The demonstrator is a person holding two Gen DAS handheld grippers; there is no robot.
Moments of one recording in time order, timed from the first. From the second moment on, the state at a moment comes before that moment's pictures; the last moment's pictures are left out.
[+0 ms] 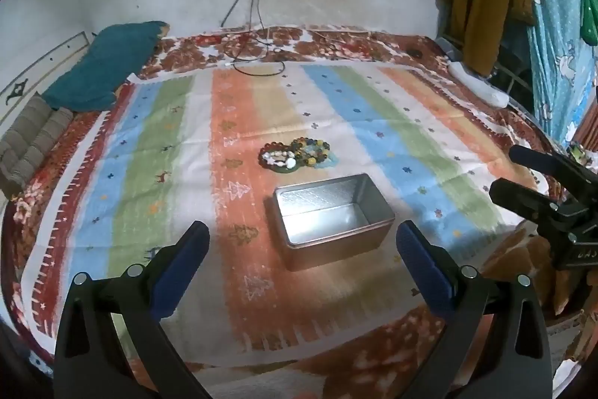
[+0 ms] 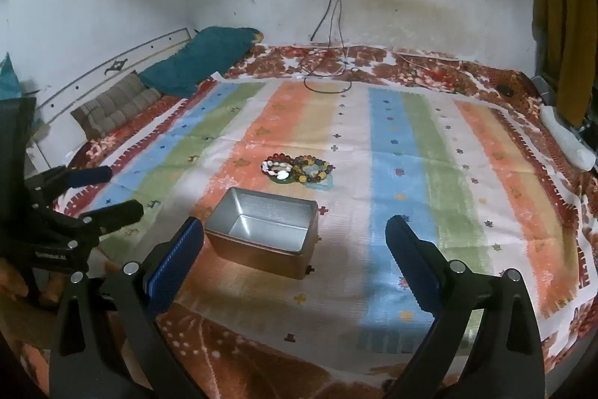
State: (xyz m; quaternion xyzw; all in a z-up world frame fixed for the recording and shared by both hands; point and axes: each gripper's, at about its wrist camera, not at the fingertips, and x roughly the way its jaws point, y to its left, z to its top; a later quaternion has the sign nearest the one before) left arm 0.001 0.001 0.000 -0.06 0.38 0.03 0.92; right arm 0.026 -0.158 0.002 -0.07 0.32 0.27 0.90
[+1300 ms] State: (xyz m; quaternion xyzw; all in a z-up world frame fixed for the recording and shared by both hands) left arm 0.001 0.007 0.000 -0.06 0.37 0.05 0.93; right arm 0.034 -0.157 -0.008 -0.08 0.35 0.25 0.90
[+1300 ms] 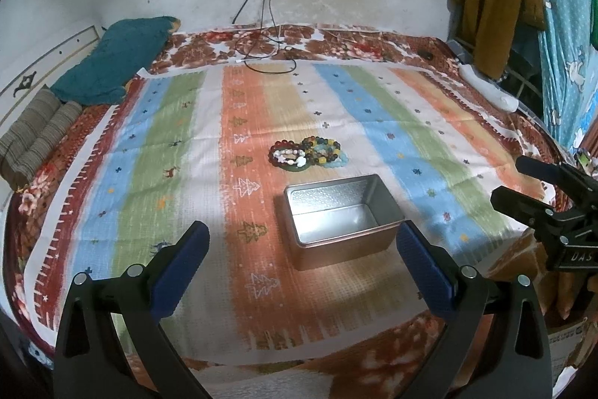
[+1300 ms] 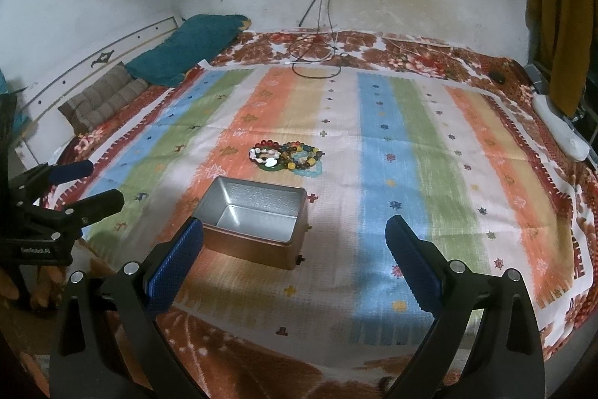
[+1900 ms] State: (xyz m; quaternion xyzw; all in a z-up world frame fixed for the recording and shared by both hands) left arm 0.001 0.004 -0.003 -0.06 0.37 0.05 0.93; right arm 0.037 -0.157 -0.011 -0.08 0.36 0.25 0.90
